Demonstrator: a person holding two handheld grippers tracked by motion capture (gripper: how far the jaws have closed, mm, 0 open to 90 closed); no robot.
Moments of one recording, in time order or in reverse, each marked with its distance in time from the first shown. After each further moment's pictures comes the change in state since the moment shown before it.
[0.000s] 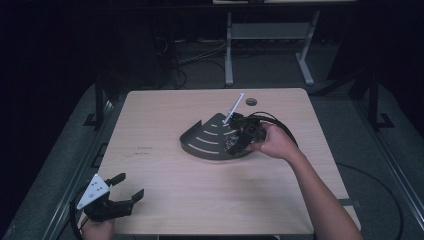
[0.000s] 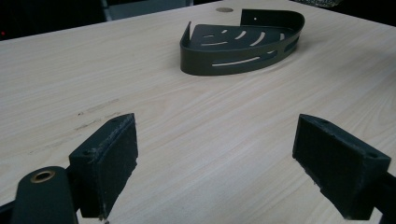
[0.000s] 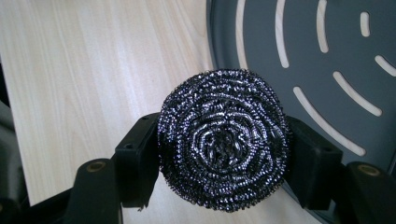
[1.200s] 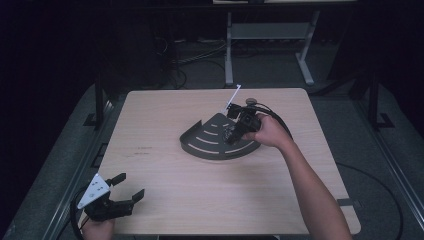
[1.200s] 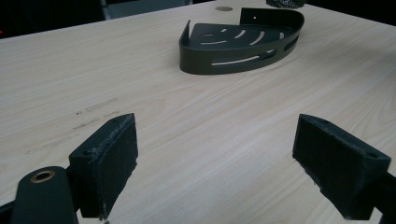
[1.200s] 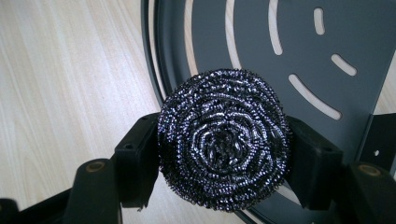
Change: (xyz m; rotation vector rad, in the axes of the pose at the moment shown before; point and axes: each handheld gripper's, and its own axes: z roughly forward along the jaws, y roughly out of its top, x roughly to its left) left arm 0.000 0.000 0.001 0.006 -0.002 0.001; right arm -0.043 0.014 0.015 0.026 -0.021 0.075
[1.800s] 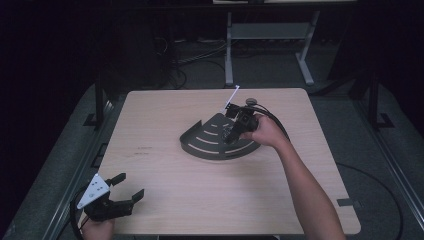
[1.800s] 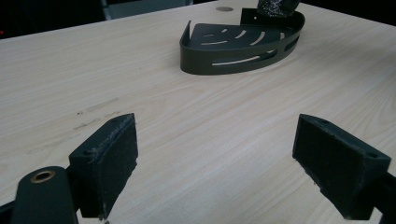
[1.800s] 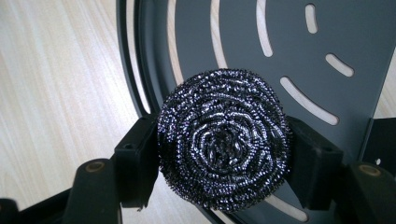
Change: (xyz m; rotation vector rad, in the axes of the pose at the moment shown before) left arm 0.000 0.000 0.000 -0.002 0.000 -0.001; right arm -0.013 0.003 0.016 -0.003 0.001 0.036
